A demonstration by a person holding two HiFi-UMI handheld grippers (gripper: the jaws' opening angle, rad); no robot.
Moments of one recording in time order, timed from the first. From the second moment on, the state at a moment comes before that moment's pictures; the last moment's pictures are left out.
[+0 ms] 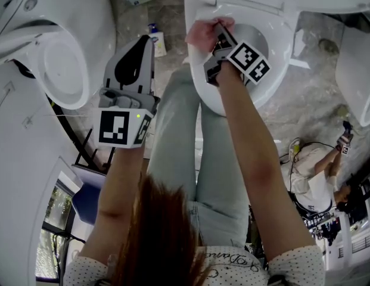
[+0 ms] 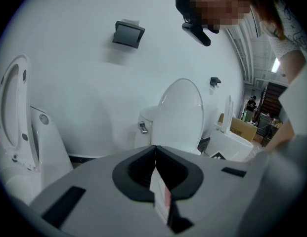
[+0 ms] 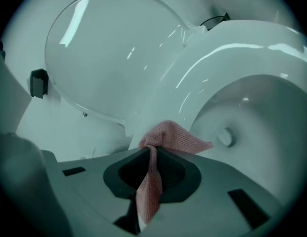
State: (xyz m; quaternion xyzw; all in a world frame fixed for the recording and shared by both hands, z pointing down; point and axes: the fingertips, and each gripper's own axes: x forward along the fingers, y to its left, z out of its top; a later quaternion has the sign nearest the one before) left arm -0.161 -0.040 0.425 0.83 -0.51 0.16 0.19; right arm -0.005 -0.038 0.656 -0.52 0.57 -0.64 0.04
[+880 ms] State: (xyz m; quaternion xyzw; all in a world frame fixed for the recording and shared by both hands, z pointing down) left arm -0.155 -0.034 0.427 0.83 -0.50 0.16 0.20; right arm 0.012 -0.081 0.639 -0.46 0.76 -0.41 -0.20
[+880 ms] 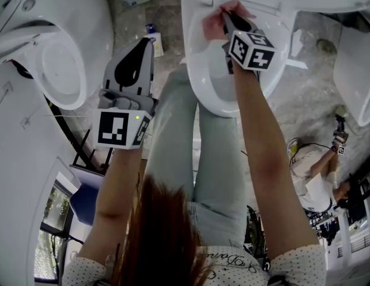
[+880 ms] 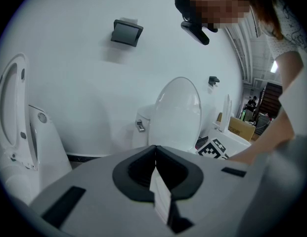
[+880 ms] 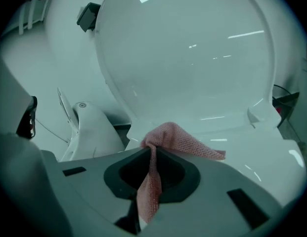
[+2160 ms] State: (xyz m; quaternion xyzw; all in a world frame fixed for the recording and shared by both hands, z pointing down) left arm -0.126 -0.023 0.413 0.83 -0.50 0.16 0.18; right arm 0.116 -0.085 0.626 -0.50 0.76 -0.31 -0.29
